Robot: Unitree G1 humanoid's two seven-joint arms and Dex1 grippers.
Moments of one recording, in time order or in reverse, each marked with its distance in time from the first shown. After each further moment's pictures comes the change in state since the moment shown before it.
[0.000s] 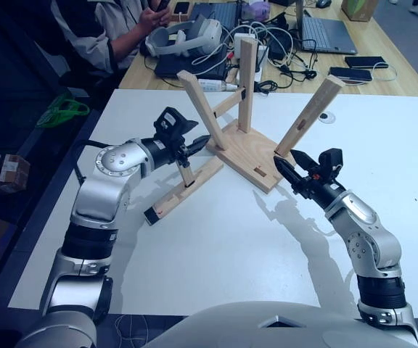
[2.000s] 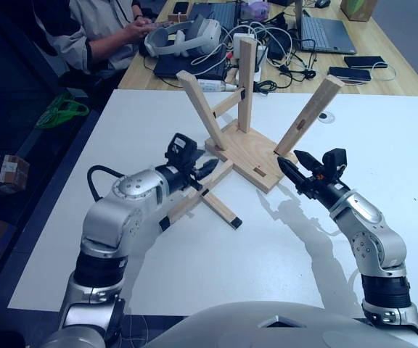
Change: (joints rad) left arm 0.052 -0.105 0.054 -0.224 -0.172 0.452 0.201; right arm 0.001 -0.028 -0.020 0.011 -0.001 0.005 0.020
